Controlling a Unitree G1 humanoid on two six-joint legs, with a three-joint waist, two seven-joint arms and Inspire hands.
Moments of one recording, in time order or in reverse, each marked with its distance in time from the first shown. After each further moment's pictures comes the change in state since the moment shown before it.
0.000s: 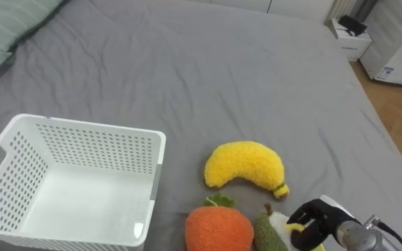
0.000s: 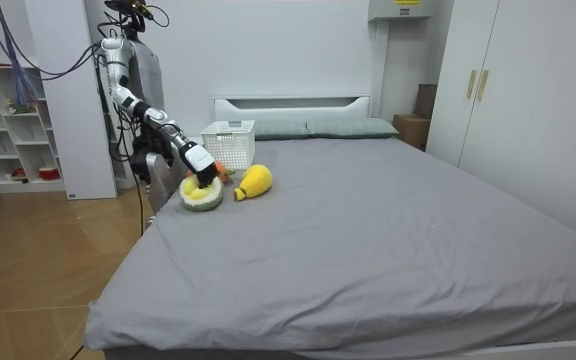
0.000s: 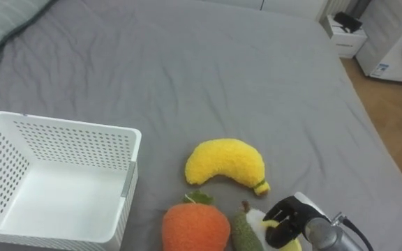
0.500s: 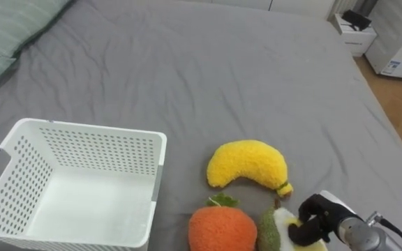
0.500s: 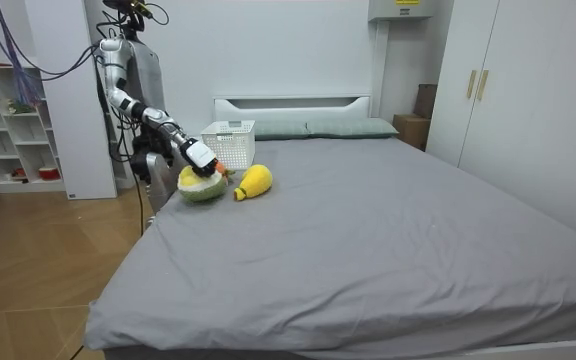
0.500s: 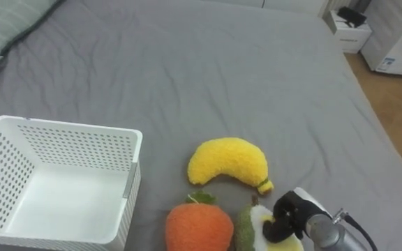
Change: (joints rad) left arm 0.005 0.000 0.007 -0.002 0.002 0.012 -0.009; right arm 0.034 -0.007 -0.035 -0.170 -0.013 0.011 0.008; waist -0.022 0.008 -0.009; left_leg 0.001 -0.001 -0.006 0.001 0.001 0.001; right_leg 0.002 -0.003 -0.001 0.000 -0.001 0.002
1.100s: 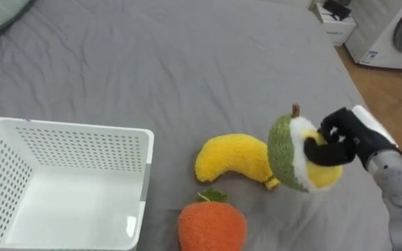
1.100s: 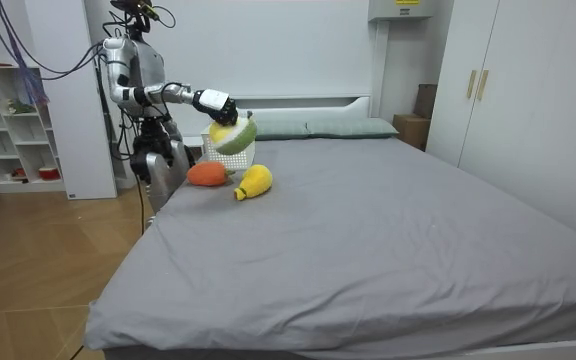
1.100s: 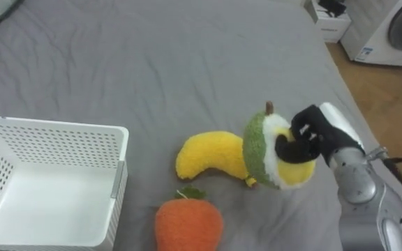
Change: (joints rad) left arm -0.001 0.004 0.075 0.005 0.031 -0.021 -0.008; right arm -0.090 -0.024 -0.154 -0.536 0.034 0.009 0.007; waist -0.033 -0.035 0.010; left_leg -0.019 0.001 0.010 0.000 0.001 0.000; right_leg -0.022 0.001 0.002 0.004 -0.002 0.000
